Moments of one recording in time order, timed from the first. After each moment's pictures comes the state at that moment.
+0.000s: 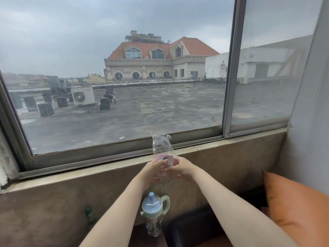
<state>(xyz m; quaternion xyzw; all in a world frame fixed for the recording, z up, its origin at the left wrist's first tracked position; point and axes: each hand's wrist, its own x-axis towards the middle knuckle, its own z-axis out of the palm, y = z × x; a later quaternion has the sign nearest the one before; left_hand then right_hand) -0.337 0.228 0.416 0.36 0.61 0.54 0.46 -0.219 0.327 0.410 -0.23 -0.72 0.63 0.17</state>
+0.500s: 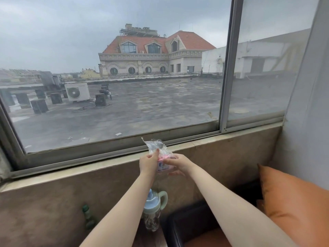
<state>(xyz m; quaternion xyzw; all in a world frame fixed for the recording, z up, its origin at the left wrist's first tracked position) -0.328 0.247 0.412 0.23 0.66 0.66 0.28 -0.218 0.325 0.407 -0.26 -0.67 0.67 0.19</state>
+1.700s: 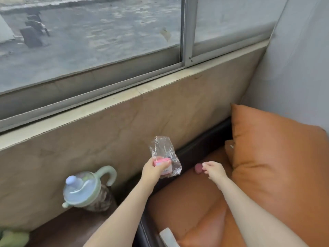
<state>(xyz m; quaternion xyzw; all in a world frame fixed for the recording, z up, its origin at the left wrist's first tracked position) -0.212 0.405 0.187 0.28 0.68 0.45 0.50 -0.006 0.490 0.120 -0.67 -0.50 0.50 0.21</state>
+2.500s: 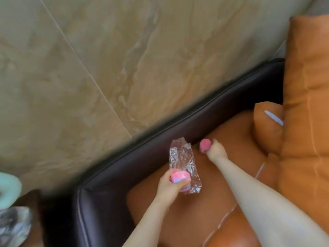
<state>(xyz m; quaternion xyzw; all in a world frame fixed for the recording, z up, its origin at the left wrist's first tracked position) -0.157 0.482 -0.116 0.21 0.69 0.37 0.59 -0.013 0.639 -0.163 -0.73 -0.58 0.37 0.02</state>
